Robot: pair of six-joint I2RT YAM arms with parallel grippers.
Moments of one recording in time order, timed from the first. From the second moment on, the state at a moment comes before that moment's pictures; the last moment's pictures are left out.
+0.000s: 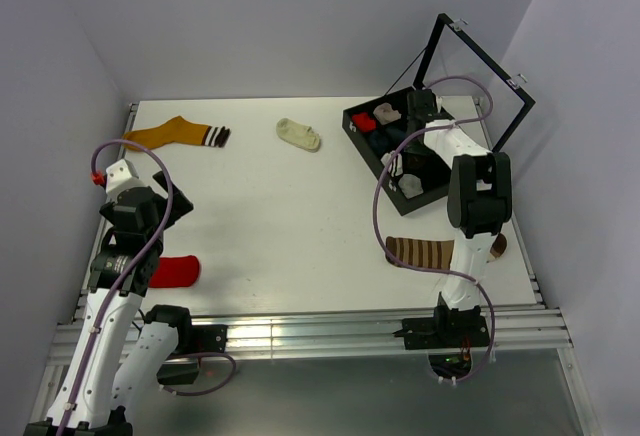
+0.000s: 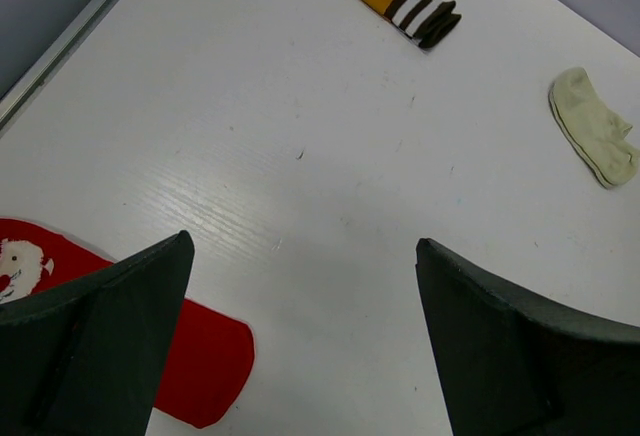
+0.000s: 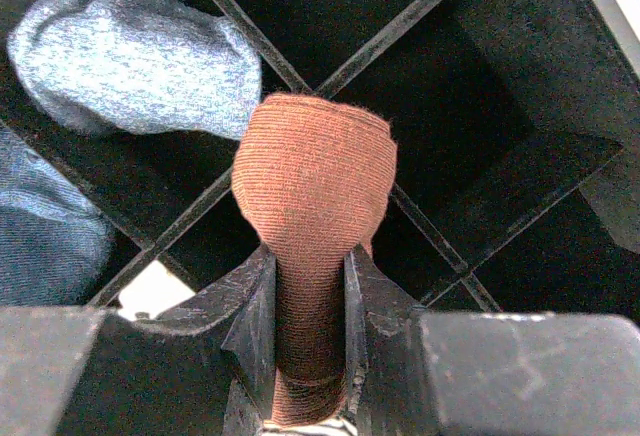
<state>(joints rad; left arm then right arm) -0.13 0.63 0.76 -0.59 -0.42 -0.52 0.08 2.04 1.56 -0.51 0.29 0.28</state>
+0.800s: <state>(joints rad) -0.13 0.62 0.76 -0.59 -0.43 -0.52 0.05 2.08 1.52 -0.48 0.23 0.33</state>
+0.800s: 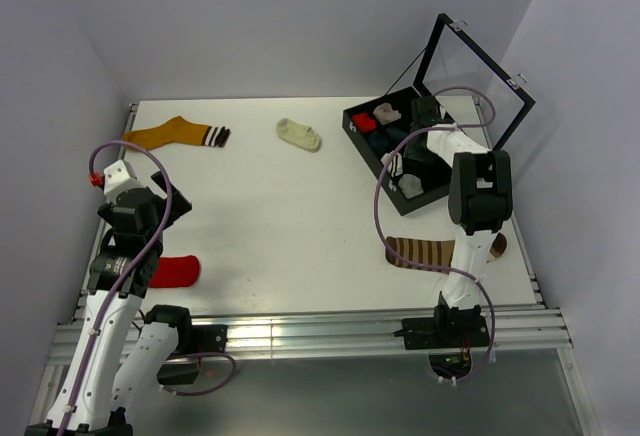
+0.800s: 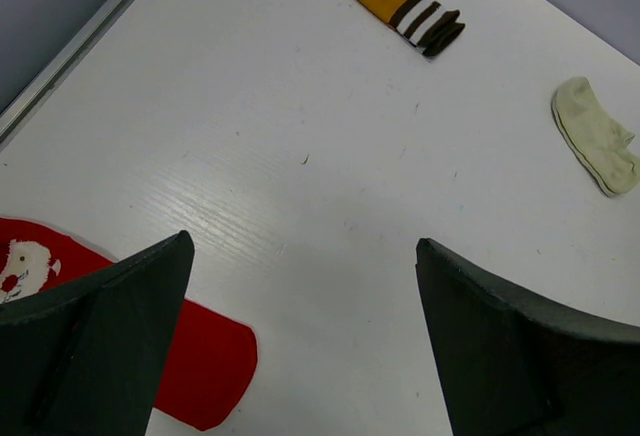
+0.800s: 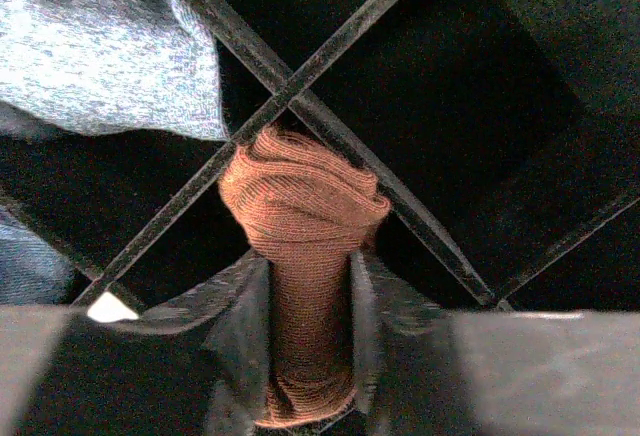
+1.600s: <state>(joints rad) -0.13 0.62 0.76 -0.59 -0.43 -0.52 0.03 1.95 1.52 -0.56 0.15 0.38</state>
